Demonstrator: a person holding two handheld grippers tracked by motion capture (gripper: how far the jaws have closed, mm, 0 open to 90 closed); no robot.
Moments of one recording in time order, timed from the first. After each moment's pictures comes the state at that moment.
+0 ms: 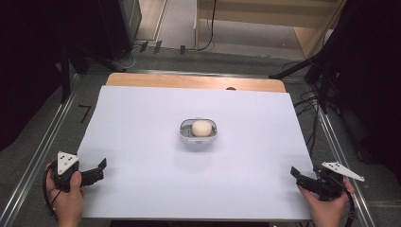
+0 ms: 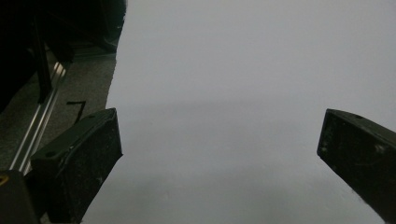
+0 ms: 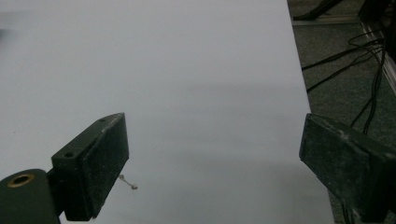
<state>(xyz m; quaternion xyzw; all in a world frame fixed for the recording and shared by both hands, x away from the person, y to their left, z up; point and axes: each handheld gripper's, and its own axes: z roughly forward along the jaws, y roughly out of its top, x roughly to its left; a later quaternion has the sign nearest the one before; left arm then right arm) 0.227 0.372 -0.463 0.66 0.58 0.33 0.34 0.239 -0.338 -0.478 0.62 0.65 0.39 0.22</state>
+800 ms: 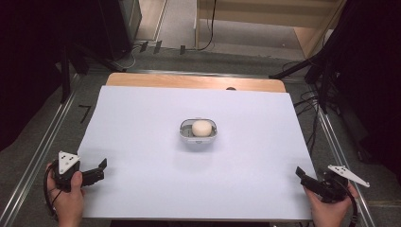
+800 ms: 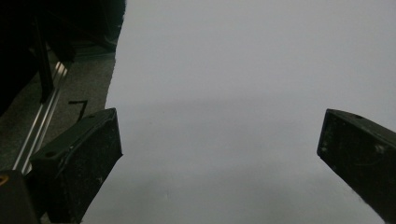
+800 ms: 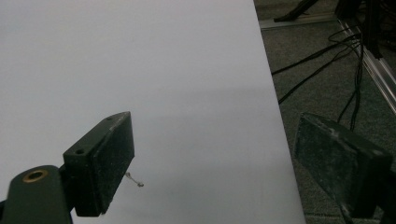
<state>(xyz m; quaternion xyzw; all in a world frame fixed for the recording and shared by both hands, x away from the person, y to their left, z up) 0.227 0.370 -0.463 0.67 0.58 0.33 0.34 0.235 -0.349 -0.488 0.64 0.61 0.40 0.24</state>
